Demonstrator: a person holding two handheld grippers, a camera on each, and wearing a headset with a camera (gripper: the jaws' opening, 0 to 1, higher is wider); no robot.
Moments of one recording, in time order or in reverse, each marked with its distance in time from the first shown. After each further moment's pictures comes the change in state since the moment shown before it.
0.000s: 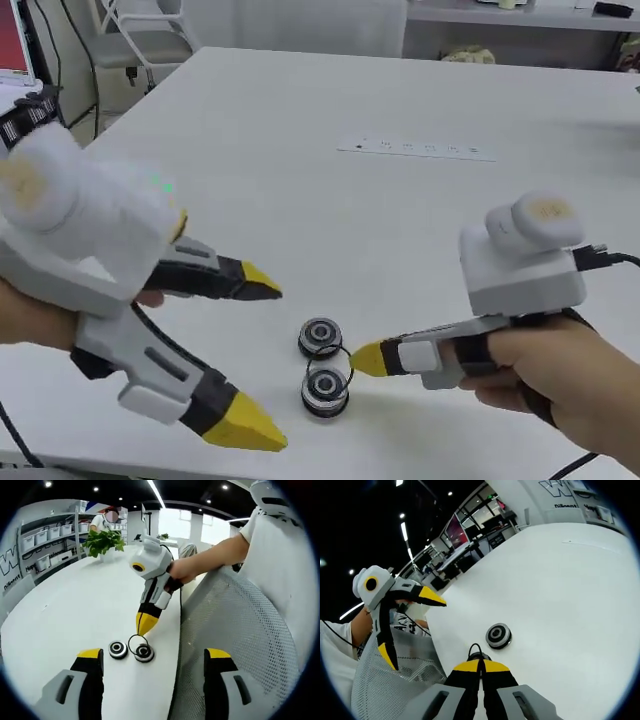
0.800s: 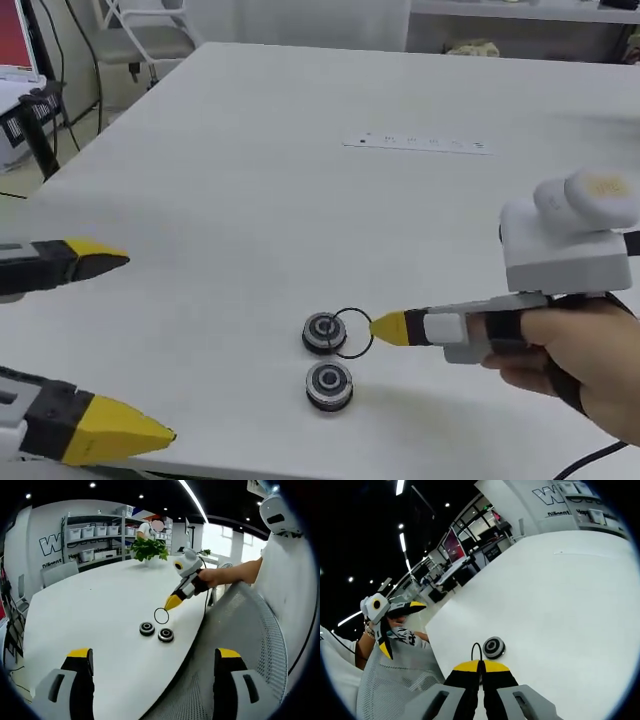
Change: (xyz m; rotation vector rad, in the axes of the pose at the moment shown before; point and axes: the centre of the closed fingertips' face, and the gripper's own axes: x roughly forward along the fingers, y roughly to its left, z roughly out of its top) left arm -0.072 0.008 -0.046 -0.202 -0.105 0.315; right arm -0.020 -0.003 0.021 0.021 -0.108 -0.020
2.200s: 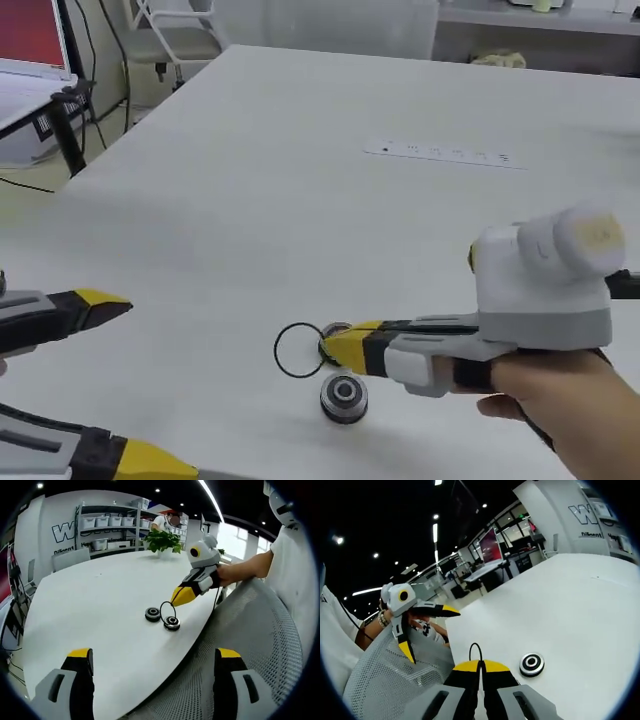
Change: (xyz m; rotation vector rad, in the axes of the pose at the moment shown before) left arm 0.008 -0.001 -0.024 -0.085 0.041 0.083; right arm 0.038 0.057 -0.003 -0.239 -0.020 0.169
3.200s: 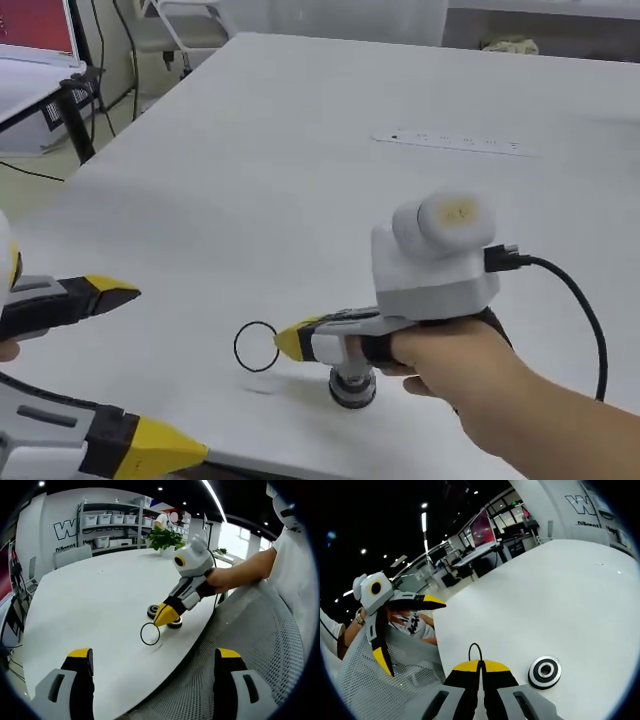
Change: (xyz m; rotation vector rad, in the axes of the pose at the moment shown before) left arm 0.001 0.005 -0.006 -0.015 0.021 0.011; right arm 0.053 -0.016 -0.017 0.040 0.131 -0.084
